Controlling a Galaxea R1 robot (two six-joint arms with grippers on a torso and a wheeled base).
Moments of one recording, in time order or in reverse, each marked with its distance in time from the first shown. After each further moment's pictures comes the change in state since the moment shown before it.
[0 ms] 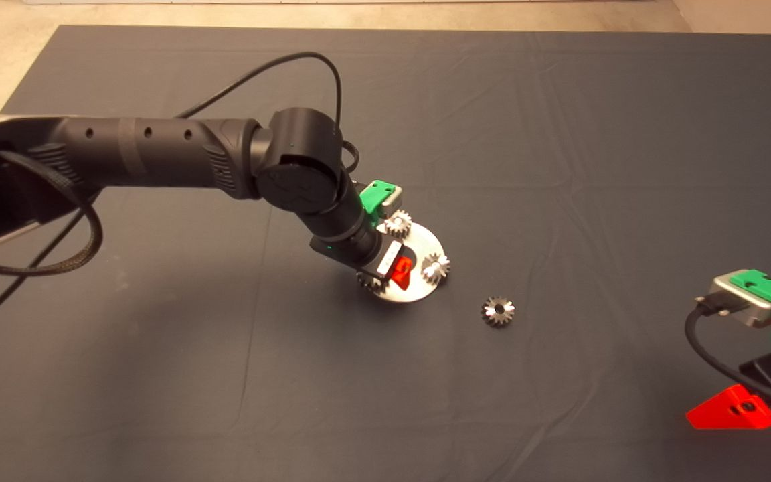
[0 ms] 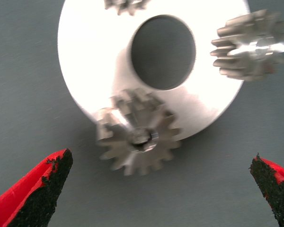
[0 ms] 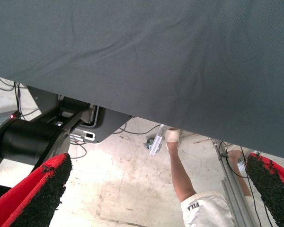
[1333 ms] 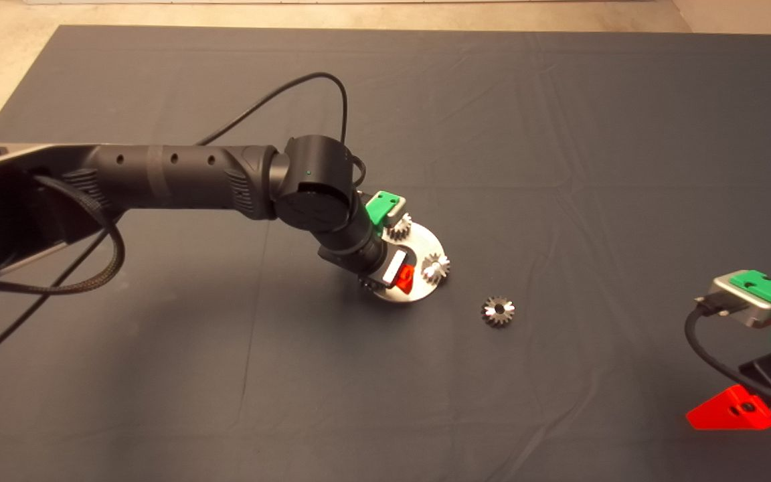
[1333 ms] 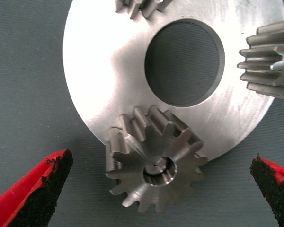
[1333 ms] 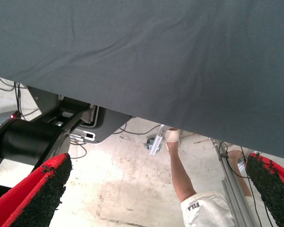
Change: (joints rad) left arm 0.063 0.006 -0.034 0.097 0.009 0.001; right arm 0.000 0.000 0.000 0.000 0.000 0.000
